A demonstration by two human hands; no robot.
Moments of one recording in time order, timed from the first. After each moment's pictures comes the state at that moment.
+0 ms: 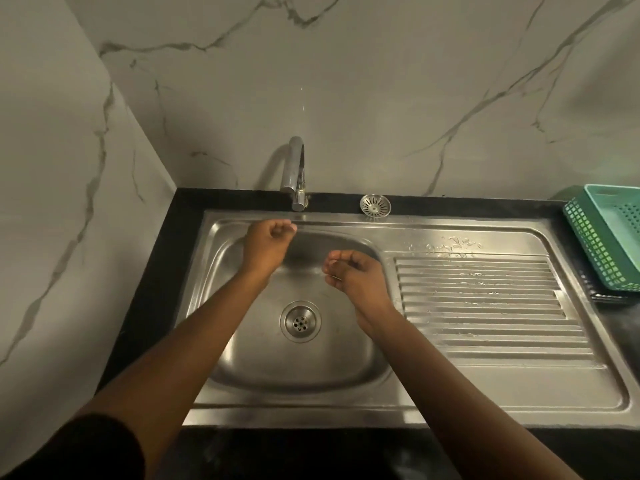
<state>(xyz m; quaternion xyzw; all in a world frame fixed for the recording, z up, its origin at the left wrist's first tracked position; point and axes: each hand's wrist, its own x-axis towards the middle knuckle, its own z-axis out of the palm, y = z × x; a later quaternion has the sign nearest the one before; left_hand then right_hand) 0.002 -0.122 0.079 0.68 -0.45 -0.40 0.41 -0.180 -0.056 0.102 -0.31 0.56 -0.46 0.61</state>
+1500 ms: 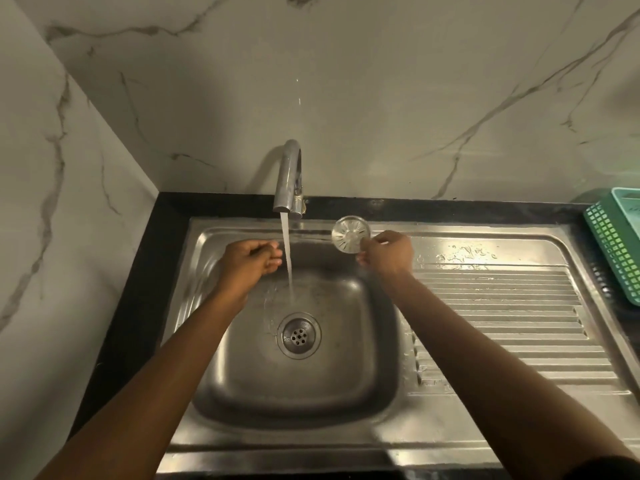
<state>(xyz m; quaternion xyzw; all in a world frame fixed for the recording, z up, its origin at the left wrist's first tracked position) 0.039 -0.150 0.033 0.65 -0.35 -0.52 0.43 -0.228 -0.179 0.048 -0.33 0.76 -0.38 0.42</state>
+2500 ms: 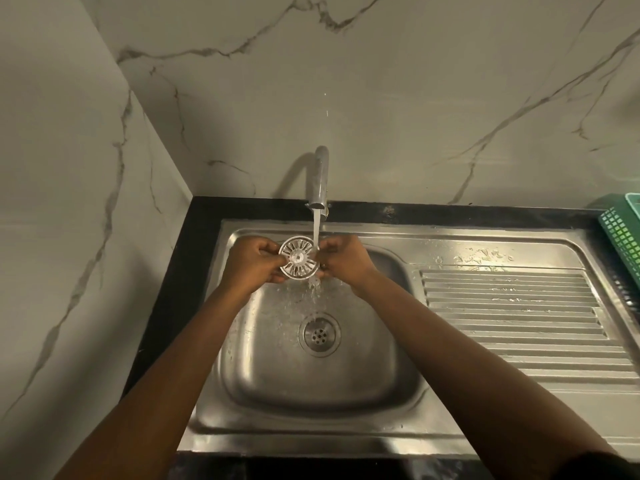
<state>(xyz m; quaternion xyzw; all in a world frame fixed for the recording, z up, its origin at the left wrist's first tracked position) 0.076 -0.121 0.081 0.68 -0.43 -0.46 0.37 -0.124 -0.143 0.091 -0.50 0.60 -0.28 0.56</state>
